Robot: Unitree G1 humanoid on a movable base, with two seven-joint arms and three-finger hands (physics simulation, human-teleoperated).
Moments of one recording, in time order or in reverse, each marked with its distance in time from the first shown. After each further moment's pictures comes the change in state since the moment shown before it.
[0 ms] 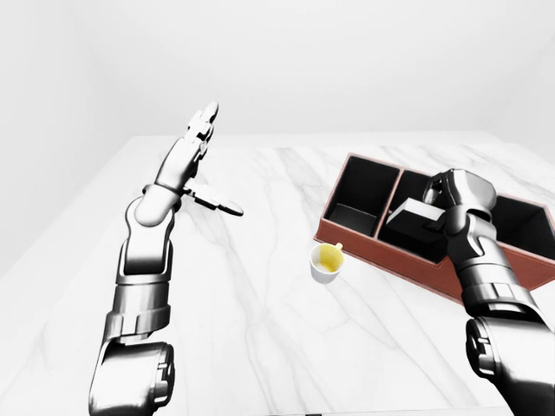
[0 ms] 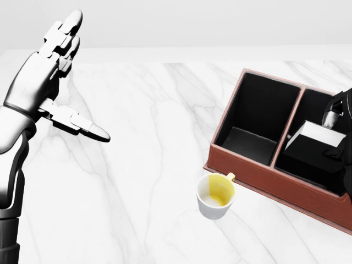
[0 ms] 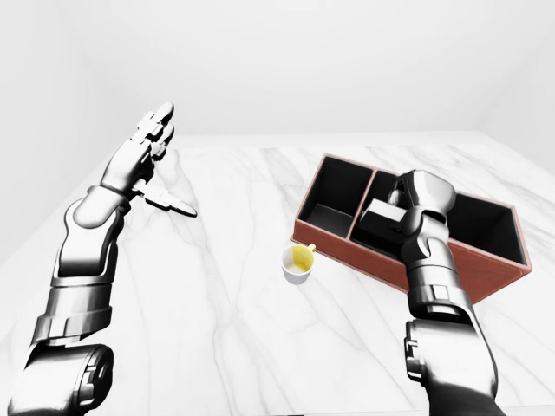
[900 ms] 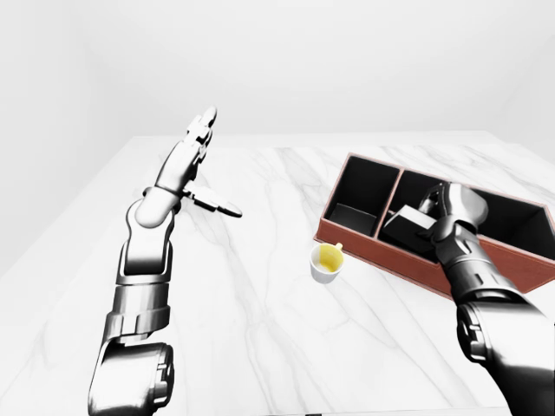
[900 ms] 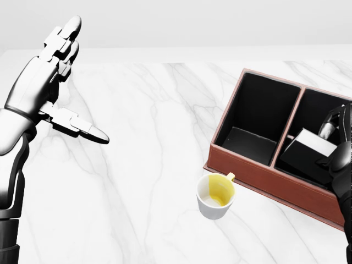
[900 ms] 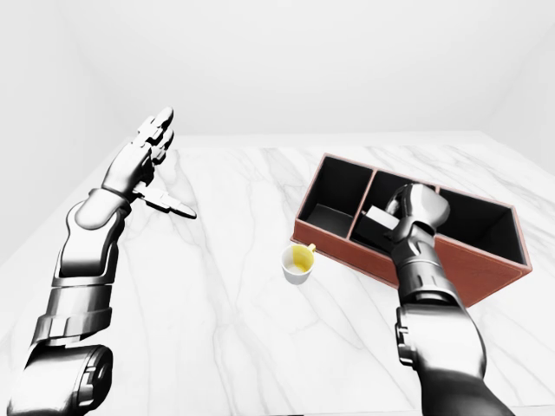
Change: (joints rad) left arm 0.005 0.002 0.003 0.028 -0.003 0.000 0.005; right arm -0.102 0.027 0.056 0.324 0.116 0.000 -0.217
